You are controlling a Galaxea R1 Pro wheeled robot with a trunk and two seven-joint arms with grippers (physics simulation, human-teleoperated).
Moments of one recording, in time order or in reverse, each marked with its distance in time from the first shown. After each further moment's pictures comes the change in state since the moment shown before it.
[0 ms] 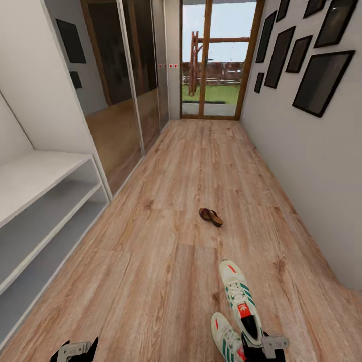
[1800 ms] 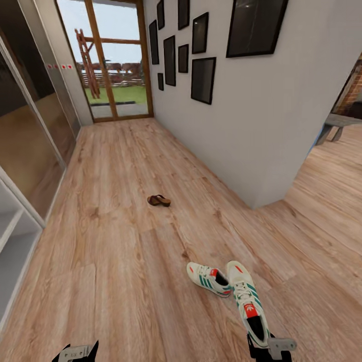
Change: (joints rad) left arm 0.000 -0.003 -0.004 0.022 -0.007 0.000 0.000; right arm 0.000 -0.008 -0.055 0.000 0.003 0.003 0.003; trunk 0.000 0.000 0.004
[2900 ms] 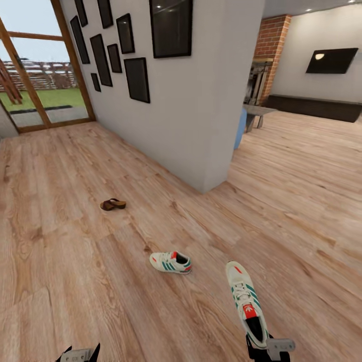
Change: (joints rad) left arm 0.000 -0.006 -0.006 0.033 -0.006 -0.045 -0.003; right arm 0.000 0.007 0.002 0.006 -0.002 0.000 -0.003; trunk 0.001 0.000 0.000
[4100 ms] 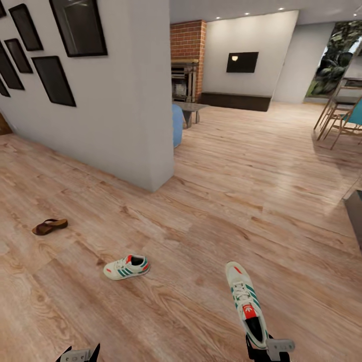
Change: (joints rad) left arm 0.000 0.000 0.001 0.000 0.000 0.000 0.000; right arm 0.000 0.002 0.000 0.002 0.002 0.000 0.000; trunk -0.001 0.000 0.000
